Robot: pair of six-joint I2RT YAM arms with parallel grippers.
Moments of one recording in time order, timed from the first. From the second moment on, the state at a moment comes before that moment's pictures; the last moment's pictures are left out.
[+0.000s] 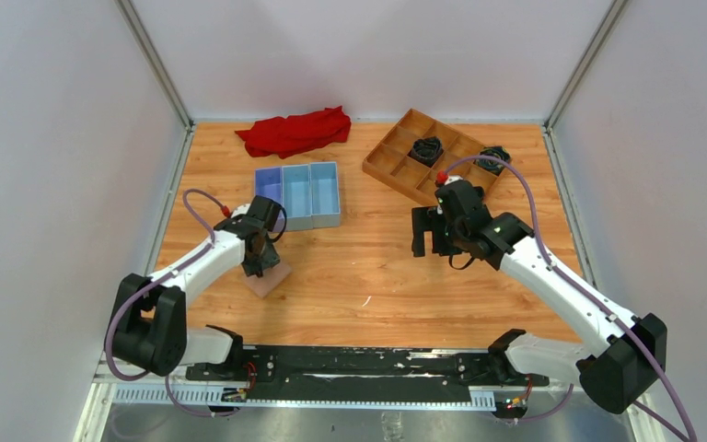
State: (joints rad) left arm -0.32 1.32 0.73 -0.68 -0.33 -0.79; right arm 0.61 1.13 1.00 -0.77 0.12 0.42
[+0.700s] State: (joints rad) left arm -0.35 1.09 0.64 -0.66 -0.14 -0.87; right arm 0.61 1.12 0.96 -0.76 0.11 0.44
